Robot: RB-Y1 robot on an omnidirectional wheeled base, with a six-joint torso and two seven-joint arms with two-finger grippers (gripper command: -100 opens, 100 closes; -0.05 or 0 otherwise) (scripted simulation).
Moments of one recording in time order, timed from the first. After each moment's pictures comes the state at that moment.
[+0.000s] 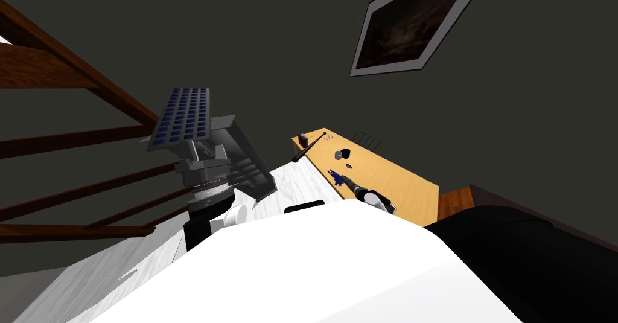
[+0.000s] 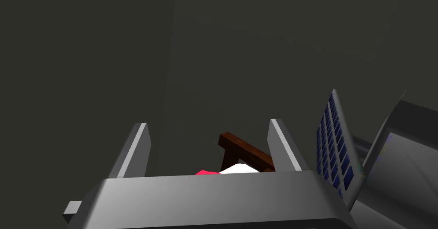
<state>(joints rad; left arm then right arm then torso) 0.50 0.03 0.05 -2.32 0.00 -0.52 0.10 0.48 -0.26 -0.23 -1.57 -1.20 0.42 -1.53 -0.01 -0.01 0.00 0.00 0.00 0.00</state>
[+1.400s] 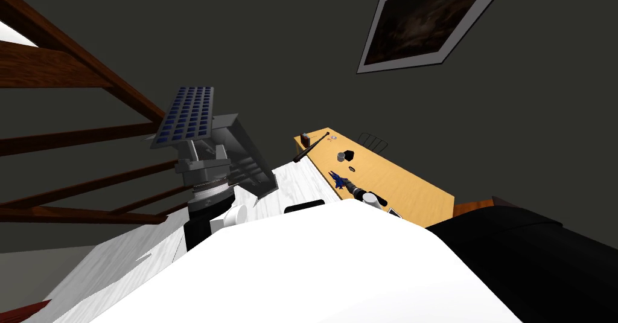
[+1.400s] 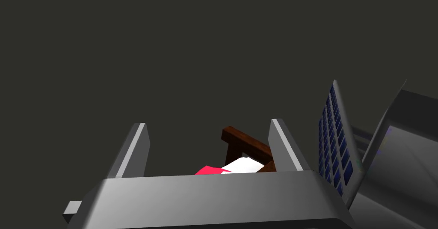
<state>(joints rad) 0.50 0.03 0.05 -2.32 0.00 -0.52 0.10 0.40 -0.25 -0.26 -1.39 -1.27 0.44 -1.54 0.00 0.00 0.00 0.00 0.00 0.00</state>
